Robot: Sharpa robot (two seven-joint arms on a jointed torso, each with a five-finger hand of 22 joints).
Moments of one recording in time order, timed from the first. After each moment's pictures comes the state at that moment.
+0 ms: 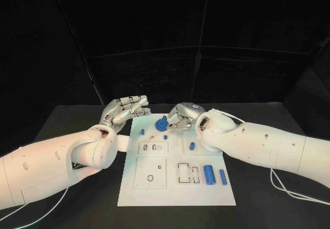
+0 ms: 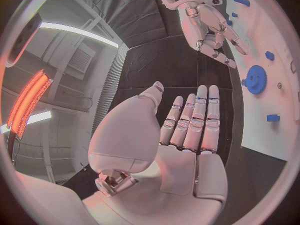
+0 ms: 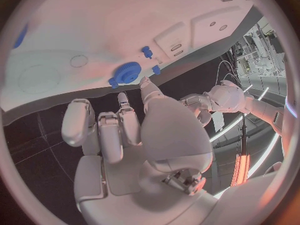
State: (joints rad) left arm 1.17 -0.87 -0.04 1.61 0.00 -0.49 0.52; left_hand 1.32 -0.03 0.18 0.20 0.04 0.78 0.20 0.12 0.07 0.85 0.20 0.12 0.06 0.95 0.16 0.19 0.12 0.17 0.80 0.27 0.30 0.14; right arm 1.22 -0.50 -0.06 1.26 -1.49 -0.37 -0.18; right_hand 1.30 -0.03 0.05 0.13 0.13 0.89 0.17 0.06 0.07 1.44 0.08 1.41 1.31 1.47 0.01 1.55 1.31 0.09 1.33 0.12 1.39 1.16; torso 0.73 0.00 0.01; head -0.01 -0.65
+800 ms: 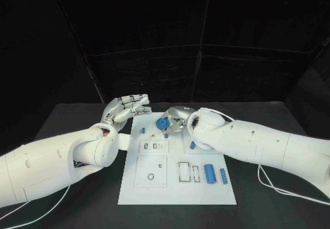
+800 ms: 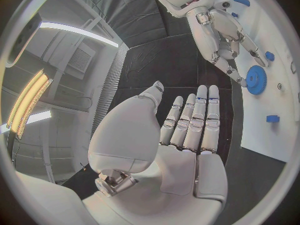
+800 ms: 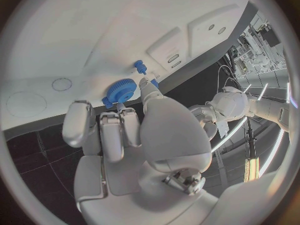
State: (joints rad) left arm 1.17 -0.86 -0.04 1.60 0.00 -0.49 0.51; left_hand 1.32 -0.03 0.17 0.19 0.04 0.78 0.20 0.12 0.07 0.85 0.20 0.11 0.06 0.95 0.16 0.19 0.12 0.17 0.80 0.27 0.30 0.14; right arm 1.22 -0.40 -0.06 1.16 -1.47 -0.22 -0.19; right_hand 1.30 -0.02 0.04 0.14 0.13 0.66 0.14 0.05 0.05 1.46 0.05 1.42 1.31 1.46 -0.01 1.55 1.31 0.09 1.34 0.10 1.39 1.16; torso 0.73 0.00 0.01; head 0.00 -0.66
